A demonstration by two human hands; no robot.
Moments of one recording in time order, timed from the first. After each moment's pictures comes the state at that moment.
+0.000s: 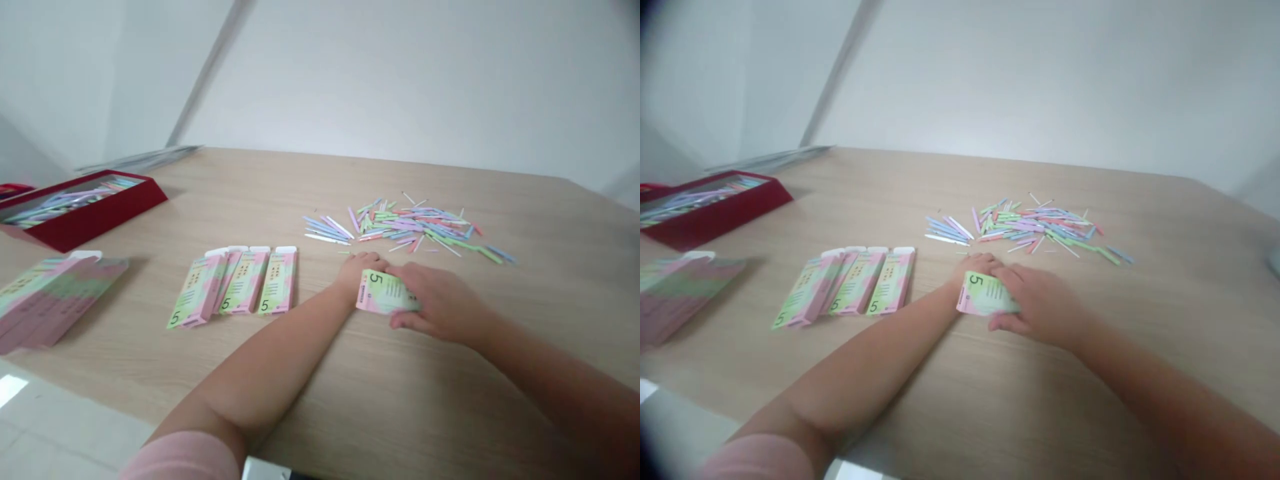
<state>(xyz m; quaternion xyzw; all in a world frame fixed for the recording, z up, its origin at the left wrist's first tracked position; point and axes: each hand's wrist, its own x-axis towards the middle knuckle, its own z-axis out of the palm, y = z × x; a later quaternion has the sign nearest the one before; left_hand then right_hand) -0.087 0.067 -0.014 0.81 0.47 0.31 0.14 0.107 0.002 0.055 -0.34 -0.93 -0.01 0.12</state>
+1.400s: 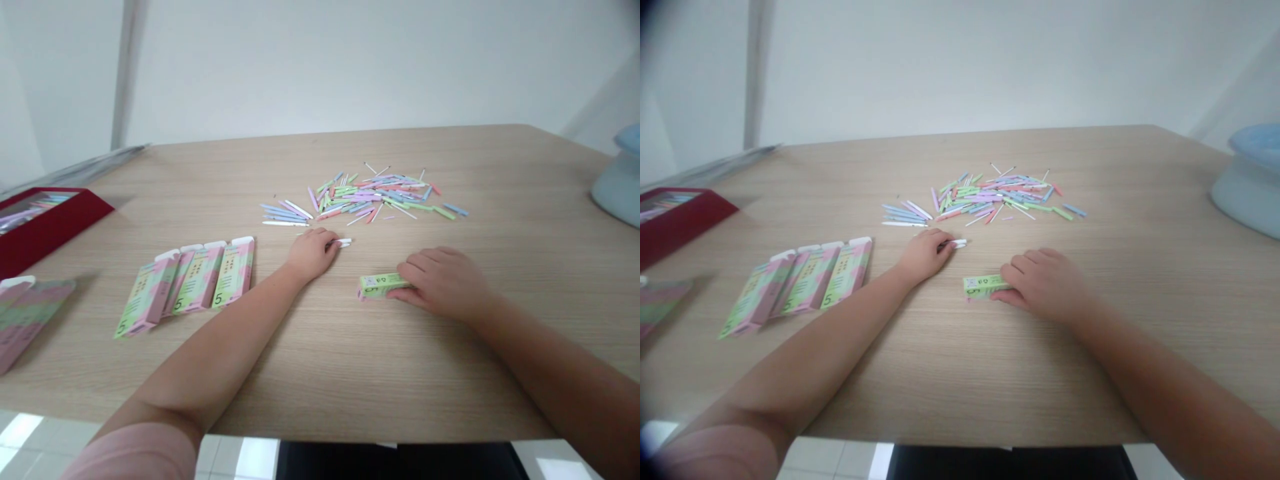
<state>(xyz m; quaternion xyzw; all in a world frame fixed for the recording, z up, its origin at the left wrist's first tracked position) -0.087 0.069 -0.005 0.85 0.48 0.20 0.03 0.207 -0.029 0.034 -0.37 -0.91 -0.17 0.08</state>
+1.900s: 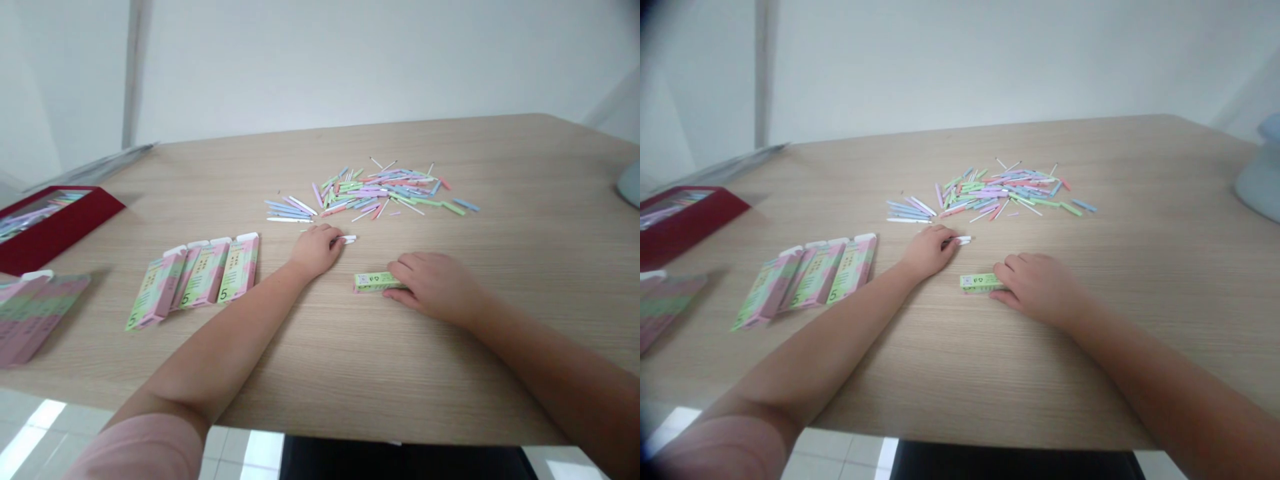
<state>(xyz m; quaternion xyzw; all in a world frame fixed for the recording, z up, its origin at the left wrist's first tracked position) -0.087 0.069 -0.007 0.85 0.48 0.20 0.03 0.190 -0.026 0.025 -0.38 -0.92 -0.11 0.05</state>
